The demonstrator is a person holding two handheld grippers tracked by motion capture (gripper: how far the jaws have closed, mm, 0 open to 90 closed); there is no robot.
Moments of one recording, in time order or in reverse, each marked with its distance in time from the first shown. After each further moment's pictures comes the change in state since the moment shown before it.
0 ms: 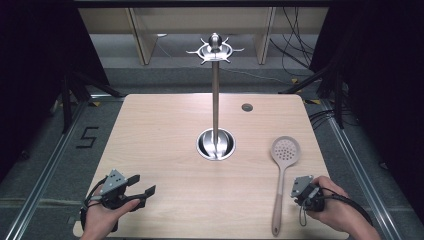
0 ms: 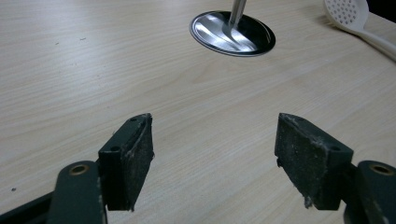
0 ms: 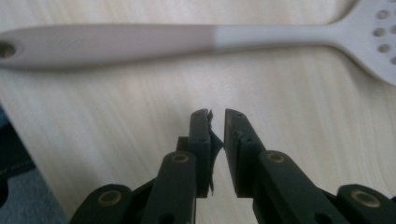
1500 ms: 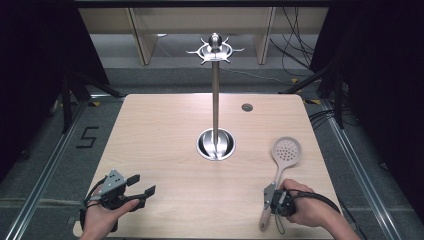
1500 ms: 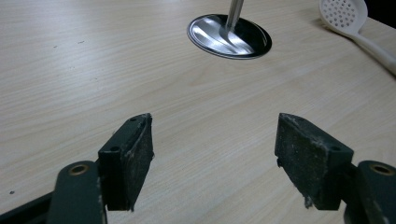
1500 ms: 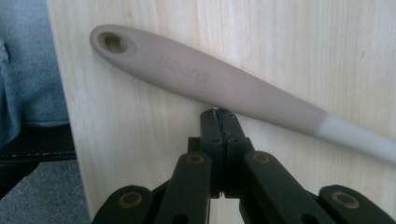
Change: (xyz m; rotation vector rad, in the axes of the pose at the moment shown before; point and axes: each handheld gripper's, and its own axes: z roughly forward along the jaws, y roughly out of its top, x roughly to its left) left arm -0.001 0.001 -0.002 -0.009 -0.009 -0.016; right arm 0.025 0.062 0.024 0.057 0.170 -0.292
